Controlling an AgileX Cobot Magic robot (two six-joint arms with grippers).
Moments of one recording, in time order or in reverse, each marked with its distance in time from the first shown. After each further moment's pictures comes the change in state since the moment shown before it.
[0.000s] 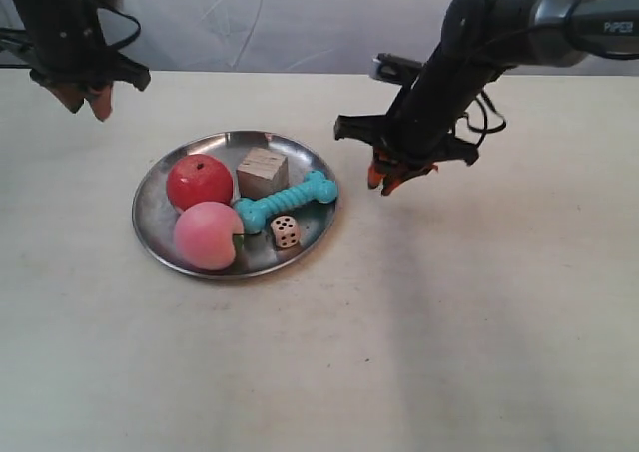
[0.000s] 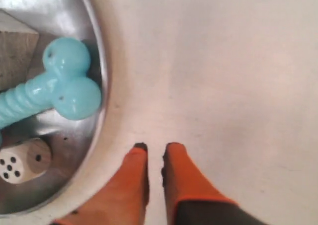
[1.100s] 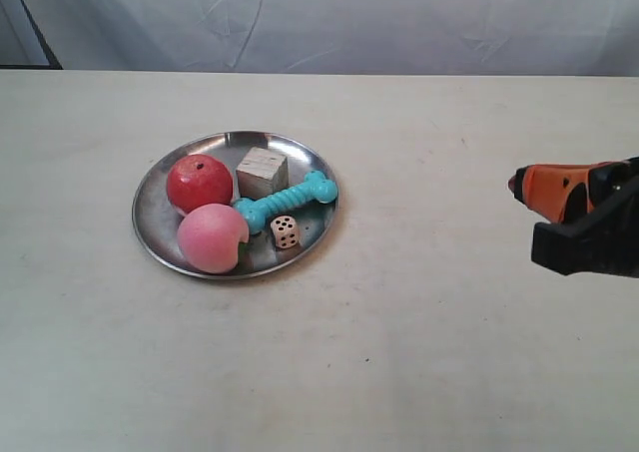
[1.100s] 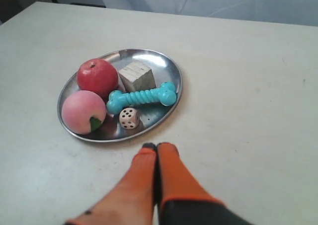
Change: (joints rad) left arm 0.071 -1.467 1.238 -0.764 -0.758 0.856; right arm 0.189 -1.373 1.069 -0.149 -0.578 -0.038
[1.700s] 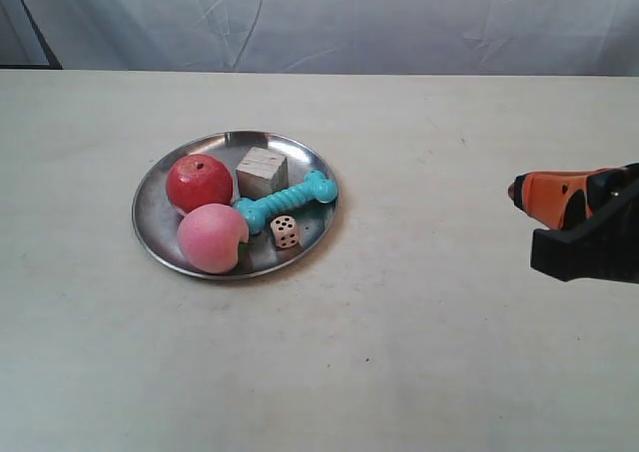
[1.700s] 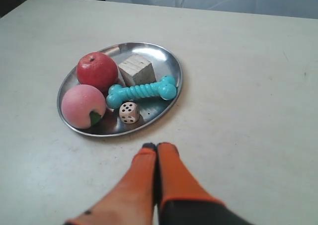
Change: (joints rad) left arm -0.011 -0.119 0.078 0.081 -0.142 -0.101; right arm 0.000 0.000 0.000 0.002 0.019 0.000
